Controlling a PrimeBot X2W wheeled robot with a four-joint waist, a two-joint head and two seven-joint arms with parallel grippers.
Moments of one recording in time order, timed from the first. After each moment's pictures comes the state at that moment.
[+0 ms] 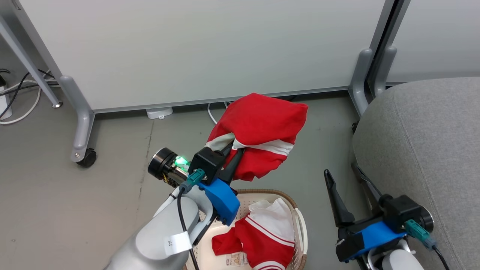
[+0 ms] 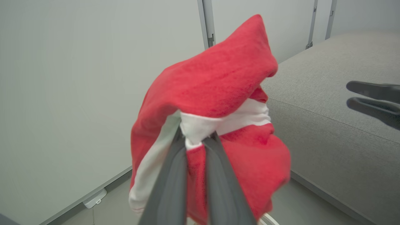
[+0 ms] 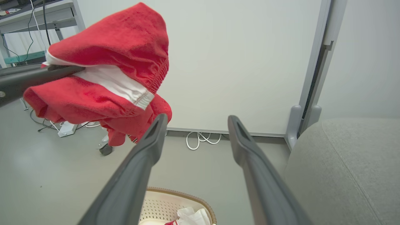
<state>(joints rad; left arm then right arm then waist) -0.63 0.14 -0.85 0.66 -0.46 -0.05 -0.26 -0.14 -0.05 0.12 0.28 0.11 0.13 -0.26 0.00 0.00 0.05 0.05</state>
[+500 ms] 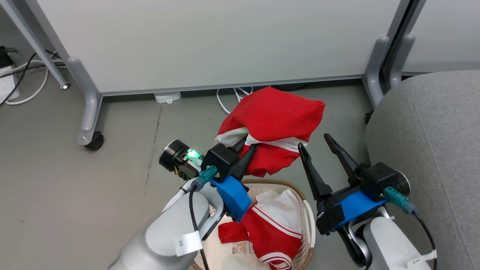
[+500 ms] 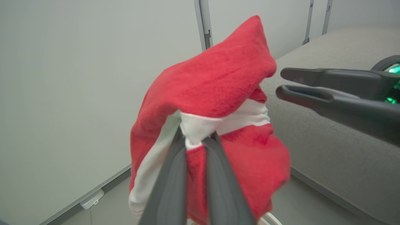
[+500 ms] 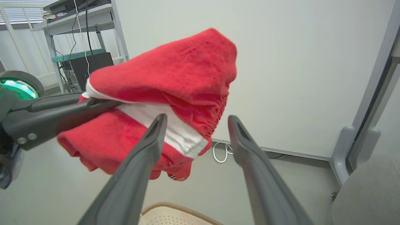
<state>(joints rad) -0.65 0.11 -0.85 0.65 -0.41 -0.07 -0.26 -0.33 -0.06 0.26 0.37 0.17 0.13 -0.26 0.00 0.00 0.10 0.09</state>
